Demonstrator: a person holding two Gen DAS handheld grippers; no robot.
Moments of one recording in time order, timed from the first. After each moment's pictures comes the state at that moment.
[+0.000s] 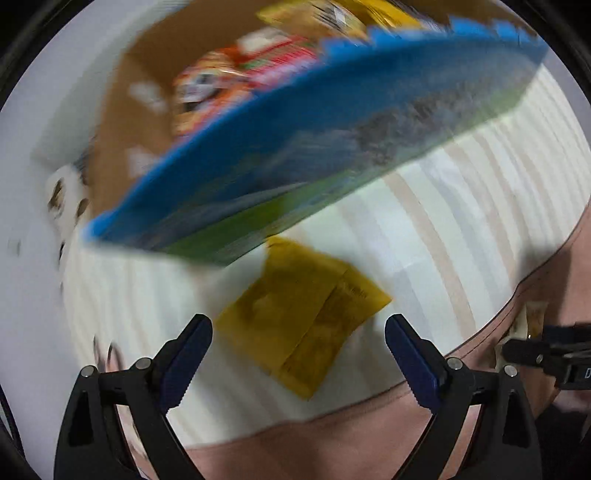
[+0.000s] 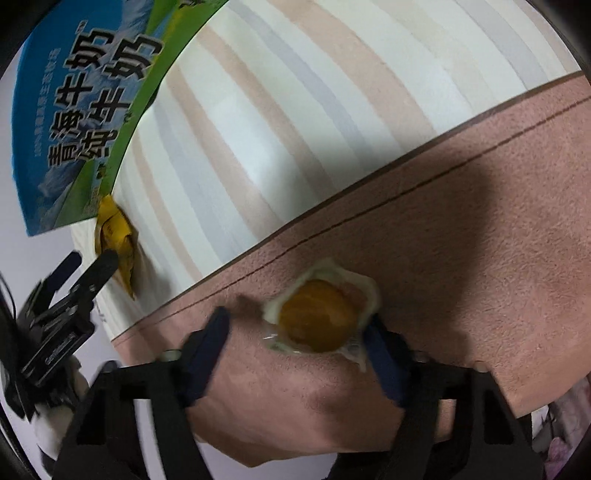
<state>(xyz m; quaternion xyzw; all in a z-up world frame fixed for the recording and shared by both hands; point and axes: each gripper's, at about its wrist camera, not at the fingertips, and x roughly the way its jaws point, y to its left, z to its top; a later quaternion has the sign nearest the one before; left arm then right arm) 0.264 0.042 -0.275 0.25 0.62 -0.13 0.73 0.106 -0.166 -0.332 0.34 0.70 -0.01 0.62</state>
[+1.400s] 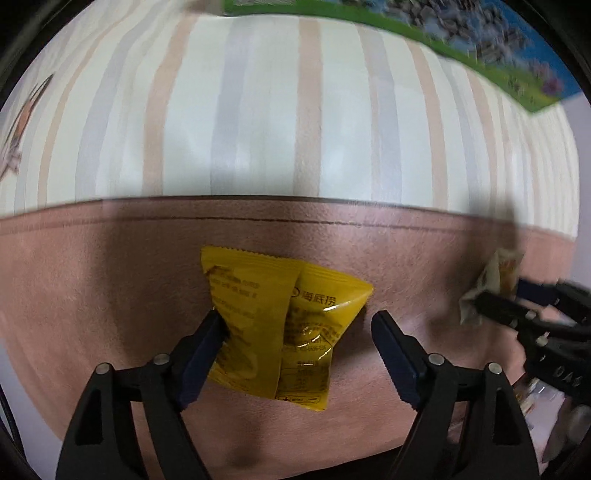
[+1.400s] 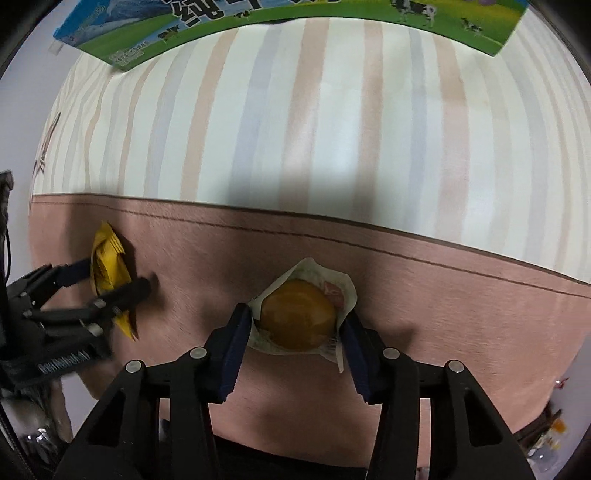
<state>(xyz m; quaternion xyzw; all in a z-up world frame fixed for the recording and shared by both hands) 0.102 0.060 -0.327 -0.07 0.72 -0.05 0.69 0.130 -0.123 -0.307 0.01 0.74 0.10 0.67</state>
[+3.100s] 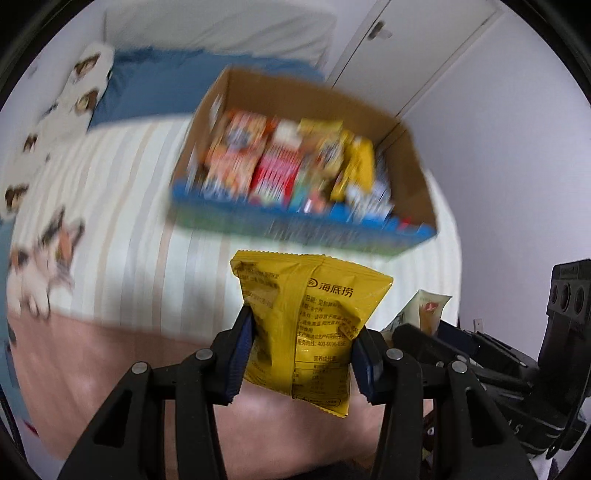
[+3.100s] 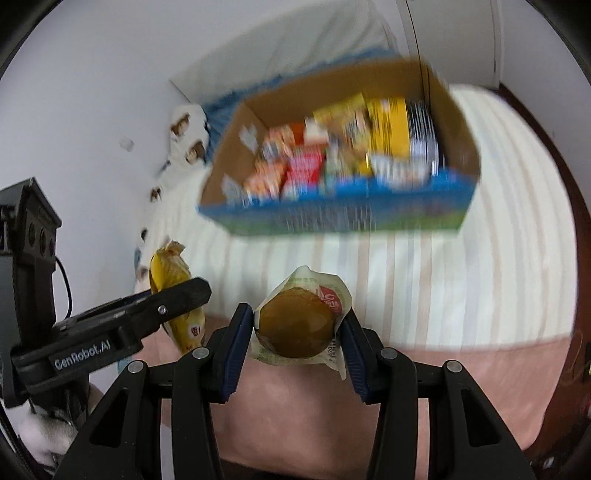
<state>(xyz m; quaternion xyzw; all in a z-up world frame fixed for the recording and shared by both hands) 0.192 0.059 -0.116 -0.14 0.57 -0.11 0.80 0.158 -0.146 -0.101 0.12 0.56 0.16 0.80</state>
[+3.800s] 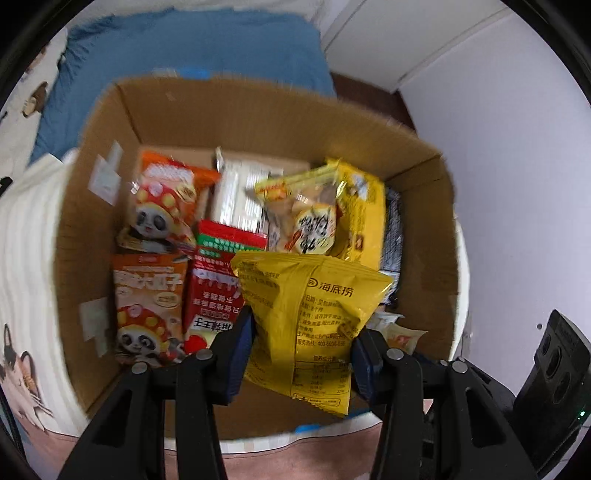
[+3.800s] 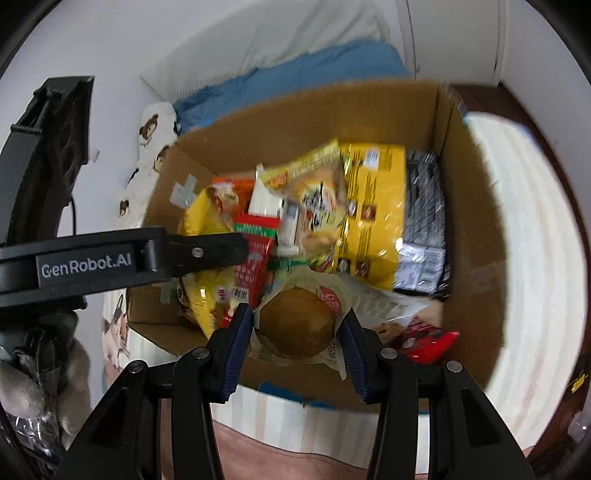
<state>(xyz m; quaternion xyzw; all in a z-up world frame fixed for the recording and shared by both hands) 0.402 0.017 -0.190 -0.15 0.68 -0.13 0.71 0.340 -0.156 -0.172 0.11 0.62 0.14 0.77</state>
